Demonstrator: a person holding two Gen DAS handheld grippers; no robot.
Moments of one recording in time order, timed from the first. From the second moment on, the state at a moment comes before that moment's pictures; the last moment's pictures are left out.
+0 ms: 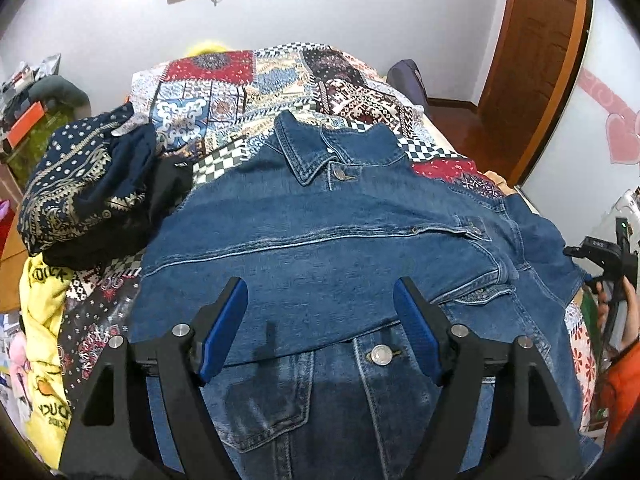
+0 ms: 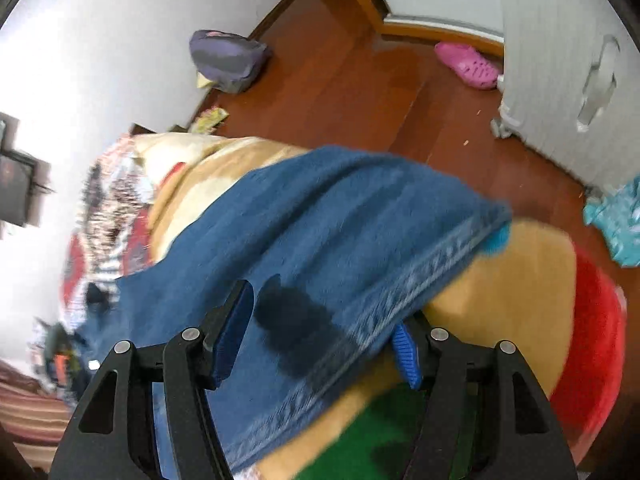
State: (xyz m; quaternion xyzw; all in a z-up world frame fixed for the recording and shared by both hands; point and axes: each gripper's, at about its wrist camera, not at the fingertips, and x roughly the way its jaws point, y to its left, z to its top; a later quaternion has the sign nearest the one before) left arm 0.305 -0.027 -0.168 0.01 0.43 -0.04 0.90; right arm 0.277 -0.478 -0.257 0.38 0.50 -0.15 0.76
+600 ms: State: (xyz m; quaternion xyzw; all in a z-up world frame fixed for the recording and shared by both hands) left arm 0.279 -0.003 -0.166 0.01 0.41 -0.05 0.91; right arm 0.282 -0.387 -0.087 0.26 0.40 -0.06 0.88
